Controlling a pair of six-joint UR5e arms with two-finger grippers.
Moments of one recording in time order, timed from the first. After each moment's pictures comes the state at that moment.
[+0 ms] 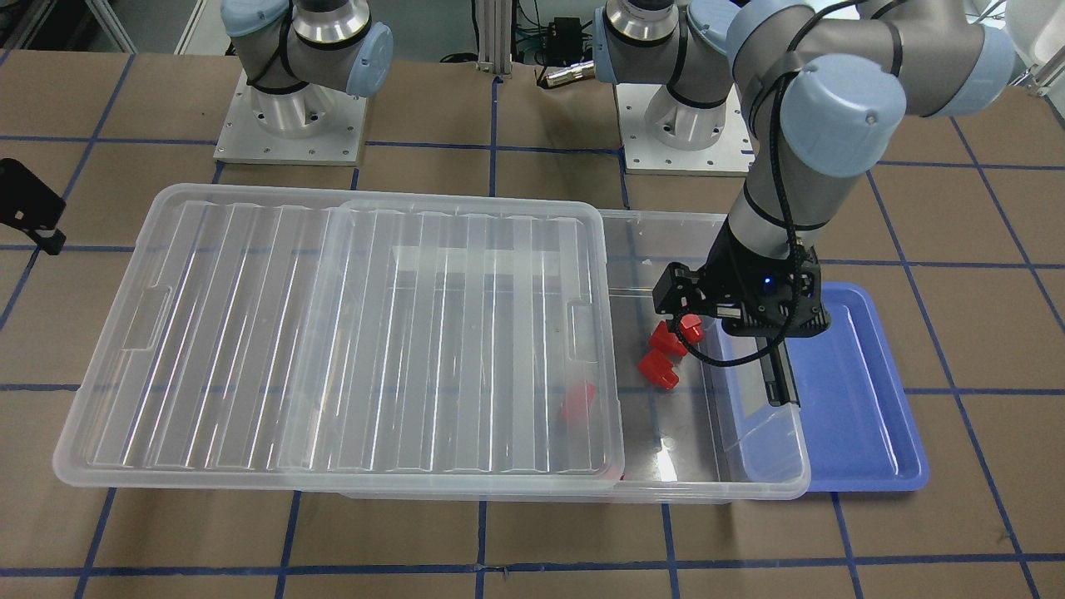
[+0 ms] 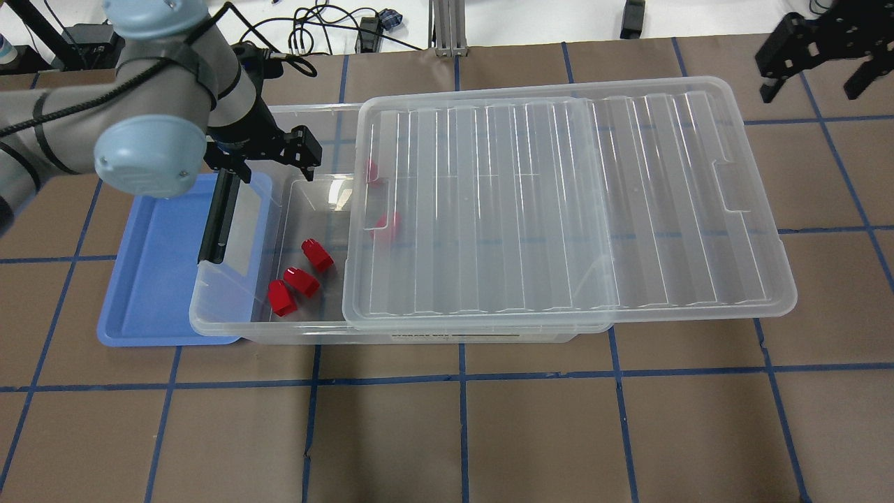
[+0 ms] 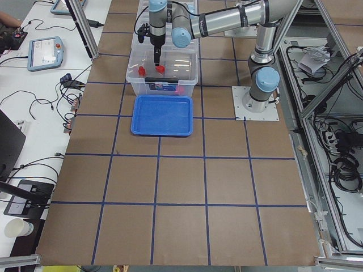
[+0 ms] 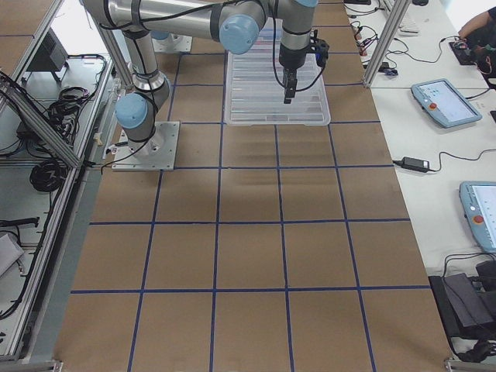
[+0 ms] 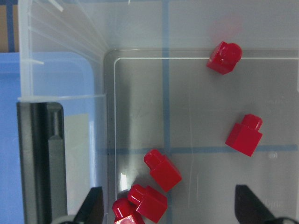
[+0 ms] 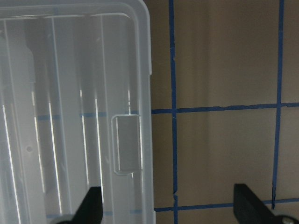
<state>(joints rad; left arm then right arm) -1.56 -1.73 -1.61 -1.34 1.58 0.02 1.20 -1.47 1.42 -1.53 -1.61 -0.34</state>
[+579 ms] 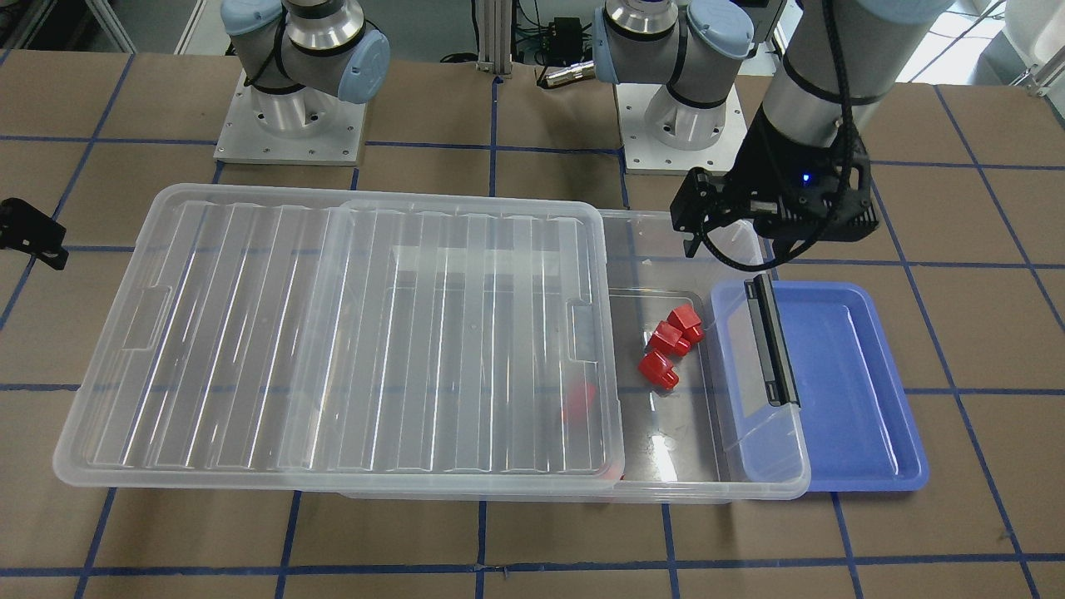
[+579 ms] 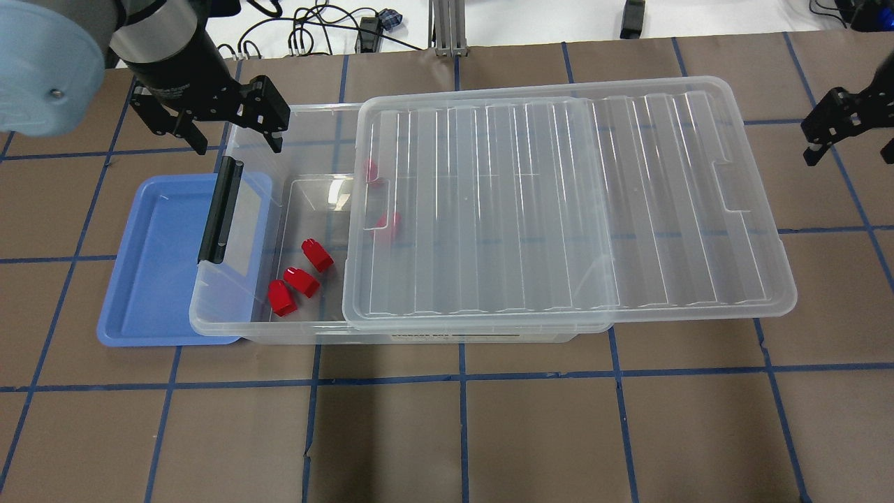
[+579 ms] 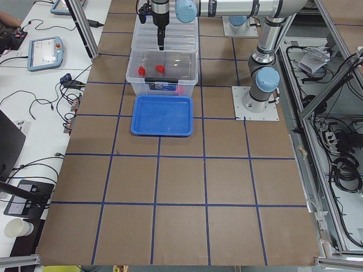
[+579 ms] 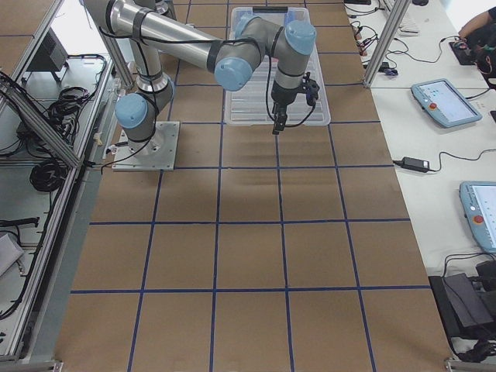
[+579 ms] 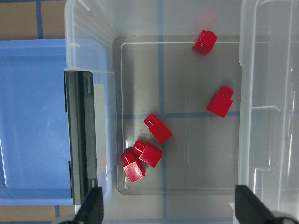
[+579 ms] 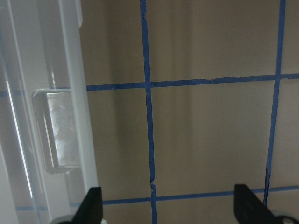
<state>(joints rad) -1.56 -1.62 -1.51 -1.53 1.58 0.03 1.13 -1.45 1.60 -1.65 -1.65 -0.39</state>
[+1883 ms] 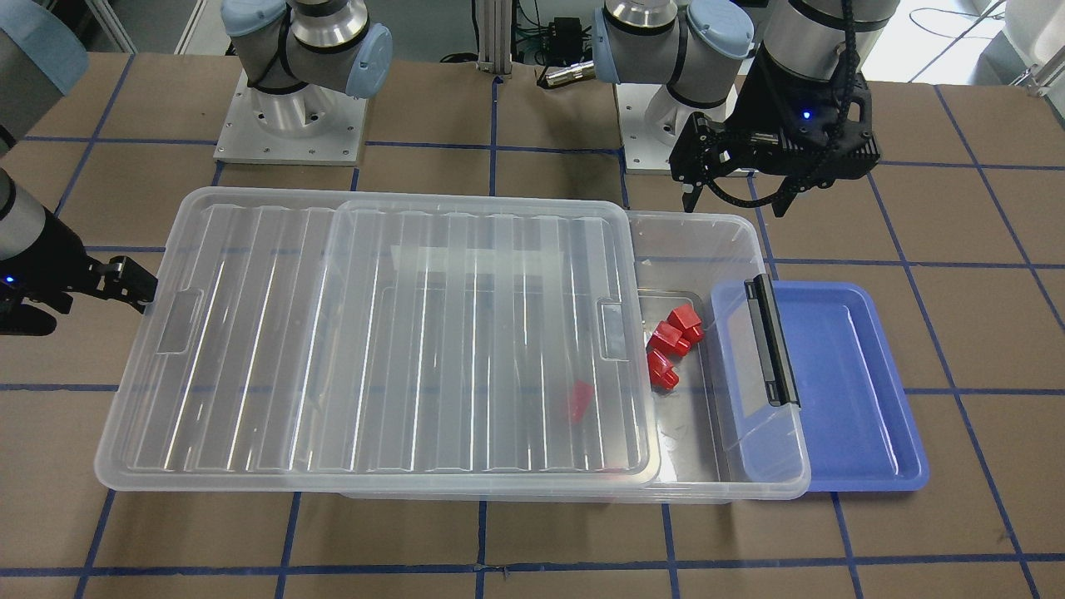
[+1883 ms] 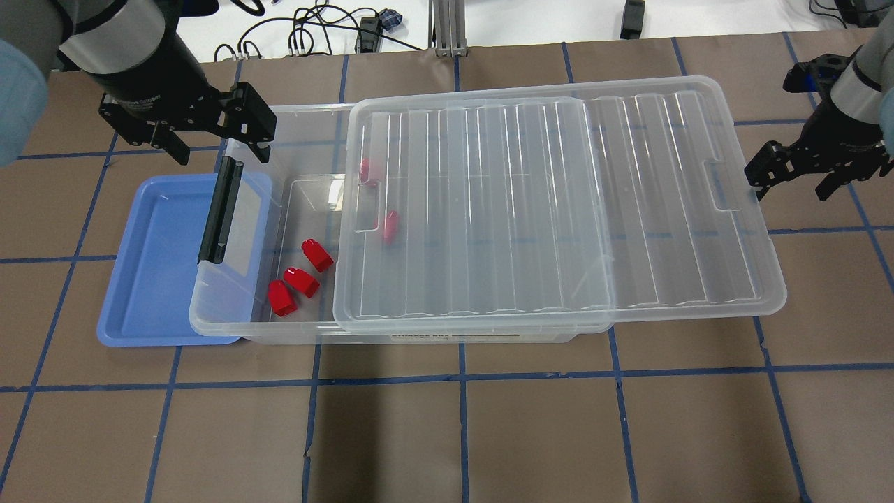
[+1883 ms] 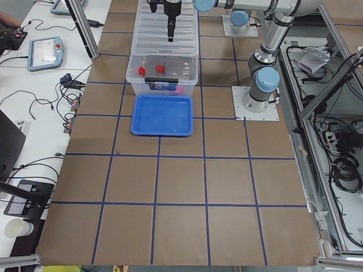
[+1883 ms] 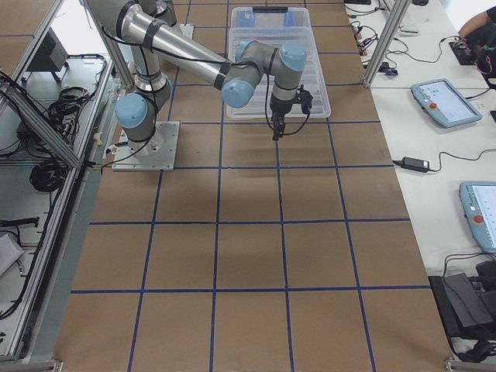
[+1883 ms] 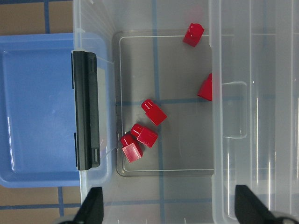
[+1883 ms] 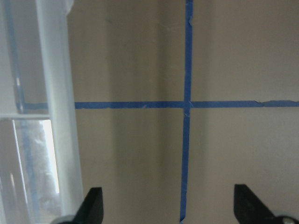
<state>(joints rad) -1.56 -1.54 -1.55 -1.56 1.57 0.04 1.24 -1.42 1.75 -1.86 -1.63 -0.34</state>
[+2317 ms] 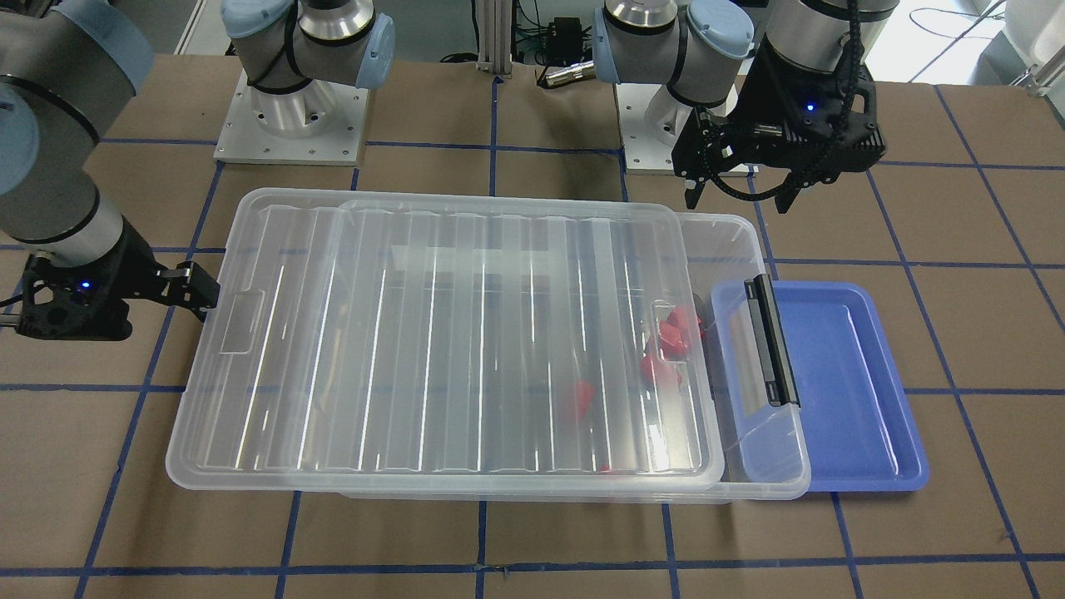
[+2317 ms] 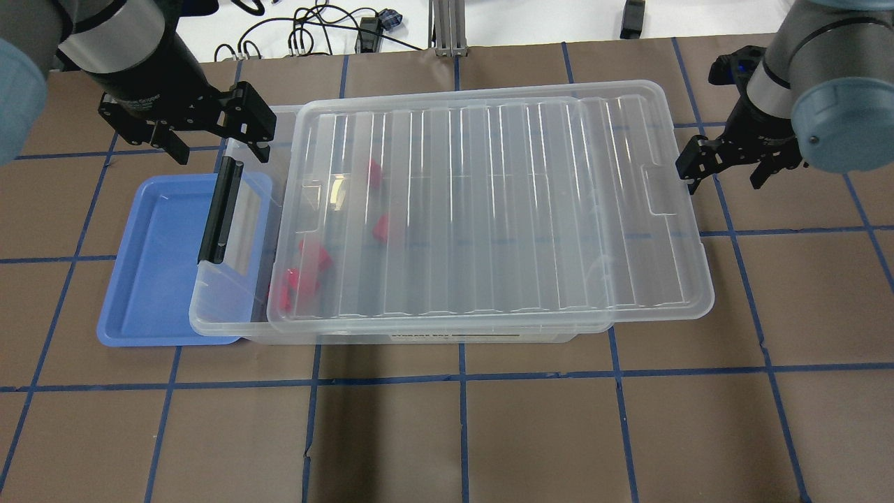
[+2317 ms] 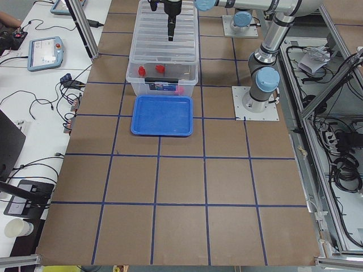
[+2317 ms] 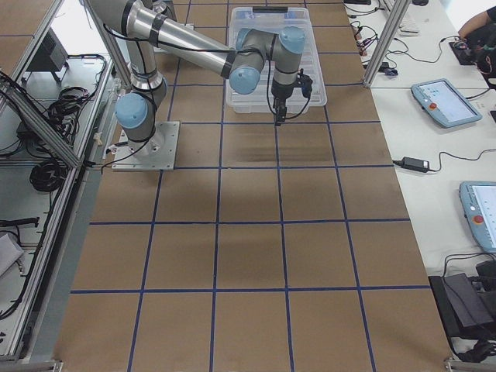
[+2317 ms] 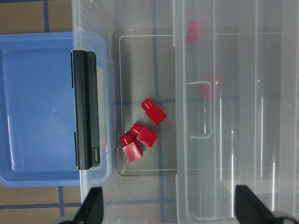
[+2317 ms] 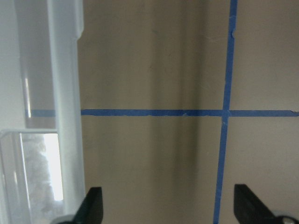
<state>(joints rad) -1.56 -1.54 -1.54 -1.56 1.57 0.04 1.38 -1.42 1.75 -1.88 -1.63 -0.22</state>
